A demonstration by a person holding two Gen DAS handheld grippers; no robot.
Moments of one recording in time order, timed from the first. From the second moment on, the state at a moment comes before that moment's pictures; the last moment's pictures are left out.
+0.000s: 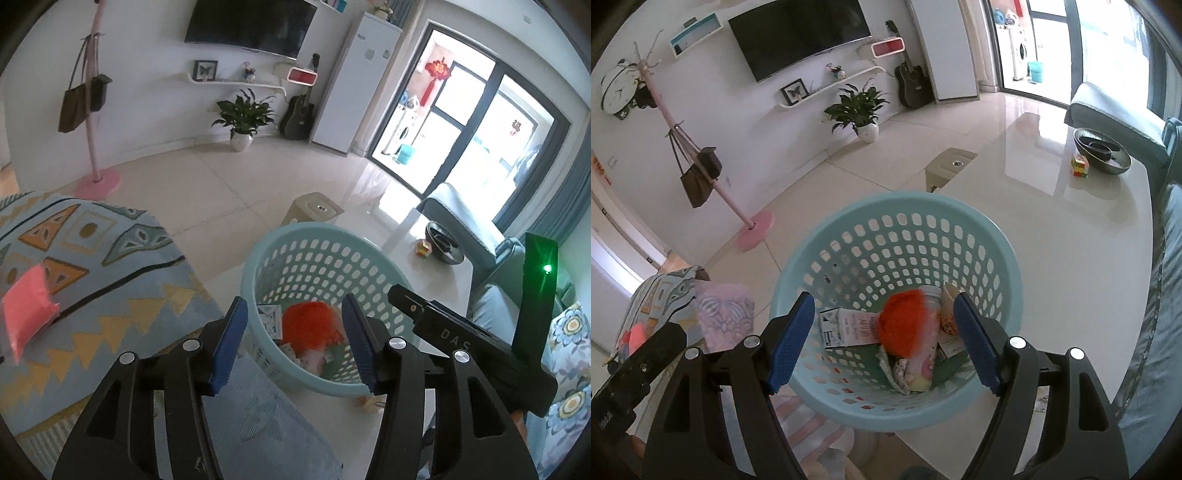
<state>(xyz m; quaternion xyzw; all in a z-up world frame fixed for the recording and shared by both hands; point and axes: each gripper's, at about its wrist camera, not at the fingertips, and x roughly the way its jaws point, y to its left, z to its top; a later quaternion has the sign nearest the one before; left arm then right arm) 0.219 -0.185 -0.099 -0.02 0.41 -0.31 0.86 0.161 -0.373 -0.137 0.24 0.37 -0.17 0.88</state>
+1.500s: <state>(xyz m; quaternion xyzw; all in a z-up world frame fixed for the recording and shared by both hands) 0.204 0.175 -0.071 -0.07 0.40 -0.12 0.90 0.263 -0.098 -0.107 0.17 0.47 0.14 0.86</state>
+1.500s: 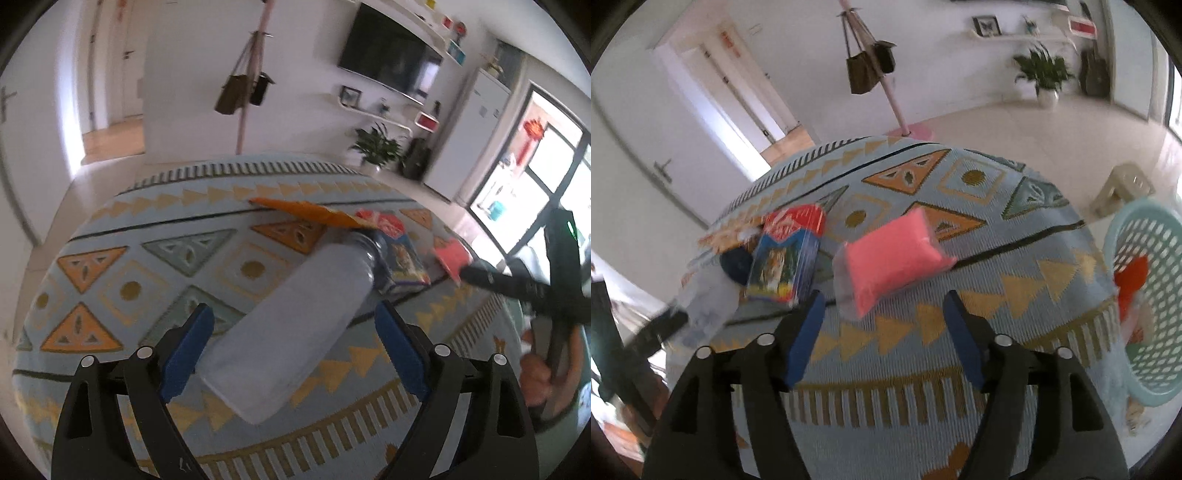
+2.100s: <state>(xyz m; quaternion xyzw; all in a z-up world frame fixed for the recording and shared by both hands) 0.211 0.130 -0.092 0.02 0.45 -0.07 0.89 0.277 -0.057 -0.111 0.04 0.43 0.04 0.90</state>
